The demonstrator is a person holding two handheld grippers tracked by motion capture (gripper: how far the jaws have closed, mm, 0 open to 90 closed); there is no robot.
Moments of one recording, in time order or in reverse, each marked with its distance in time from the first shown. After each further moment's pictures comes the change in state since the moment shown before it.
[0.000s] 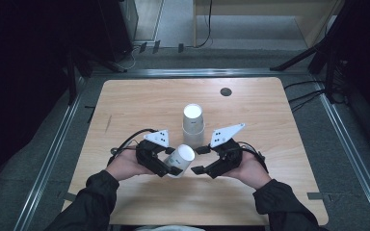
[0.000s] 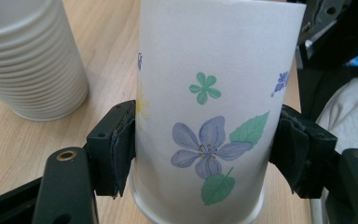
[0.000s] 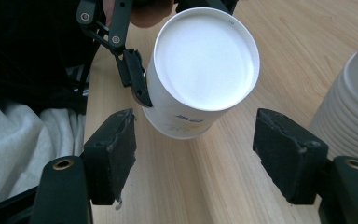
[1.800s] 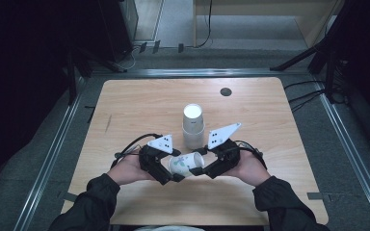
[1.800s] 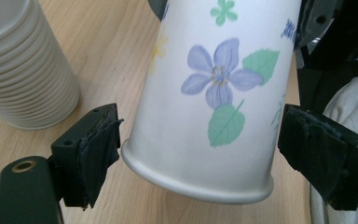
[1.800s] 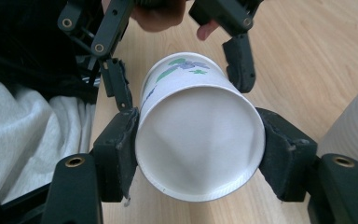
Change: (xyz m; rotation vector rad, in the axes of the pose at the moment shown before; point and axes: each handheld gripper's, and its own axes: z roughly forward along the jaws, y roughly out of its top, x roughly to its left) left arm -0.016 -0.001 0.004 -0.025 0.035 0.020; right arm -0.001 0.007 0.003 0.016 0.062 -0.072
